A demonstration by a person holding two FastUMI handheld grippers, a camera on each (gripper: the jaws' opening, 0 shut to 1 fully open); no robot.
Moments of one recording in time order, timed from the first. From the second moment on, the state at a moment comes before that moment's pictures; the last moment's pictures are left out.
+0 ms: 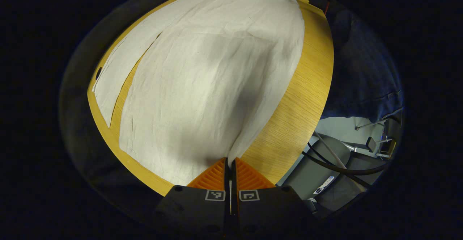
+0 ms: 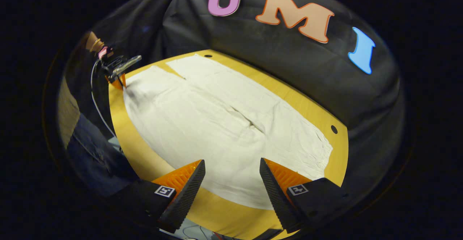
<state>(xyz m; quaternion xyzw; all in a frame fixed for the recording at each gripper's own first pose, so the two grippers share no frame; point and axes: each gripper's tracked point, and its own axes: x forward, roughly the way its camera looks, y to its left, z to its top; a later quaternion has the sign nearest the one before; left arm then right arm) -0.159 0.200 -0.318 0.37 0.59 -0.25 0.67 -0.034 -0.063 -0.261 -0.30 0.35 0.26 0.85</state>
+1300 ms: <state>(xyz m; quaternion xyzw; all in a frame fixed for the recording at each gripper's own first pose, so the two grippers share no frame) -0.158 0.200 -0.319 0.36 0.62 -0.24 0.65 -0.046 -0.213 -0.355 -0.44 0.60 0.30 0.60</state>
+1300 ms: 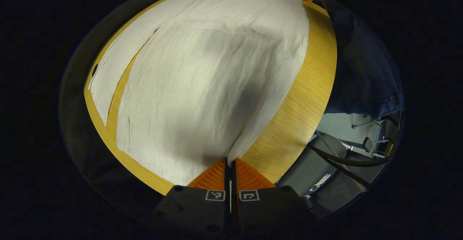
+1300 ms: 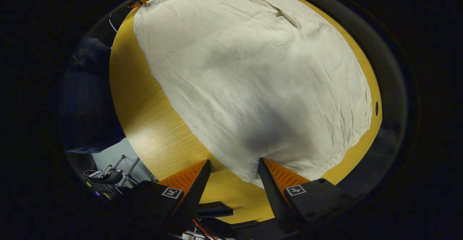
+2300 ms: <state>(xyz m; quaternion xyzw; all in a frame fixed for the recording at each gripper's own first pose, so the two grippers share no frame) -0.162 0.198 -0.318 0.36 0.61 -0.22 0.67 -0.027 -0.223 -0.350 -0.41 0.57 0.20 0.68</state>
